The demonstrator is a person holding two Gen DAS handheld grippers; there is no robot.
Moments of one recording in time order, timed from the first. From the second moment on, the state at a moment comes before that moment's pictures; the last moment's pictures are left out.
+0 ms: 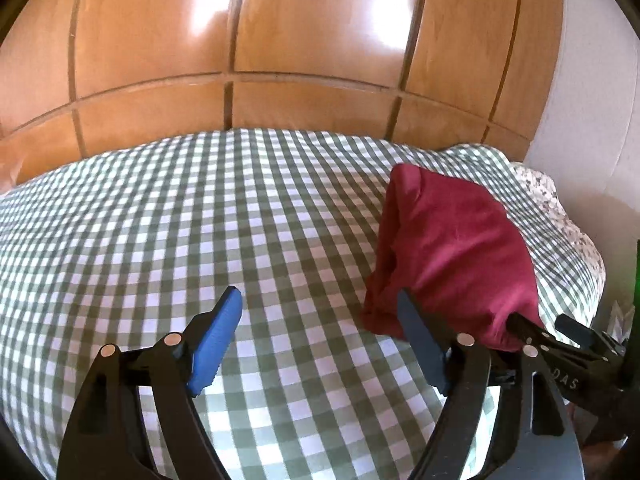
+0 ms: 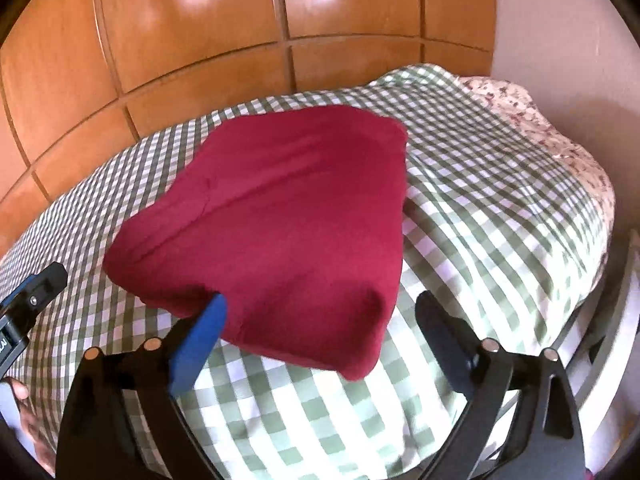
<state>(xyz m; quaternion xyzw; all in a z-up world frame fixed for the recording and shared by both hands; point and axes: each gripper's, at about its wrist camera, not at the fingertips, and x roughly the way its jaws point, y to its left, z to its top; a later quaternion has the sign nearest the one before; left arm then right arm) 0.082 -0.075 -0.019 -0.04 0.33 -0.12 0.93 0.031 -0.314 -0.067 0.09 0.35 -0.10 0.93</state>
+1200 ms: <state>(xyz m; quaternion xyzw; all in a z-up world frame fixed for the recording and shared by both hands) 0.043 -0.070 -0.008 -0.01 0.29 -0.07 0.95 0.000 -0.294 -0.056 0.07 0.30 -0.16 0.94</state>
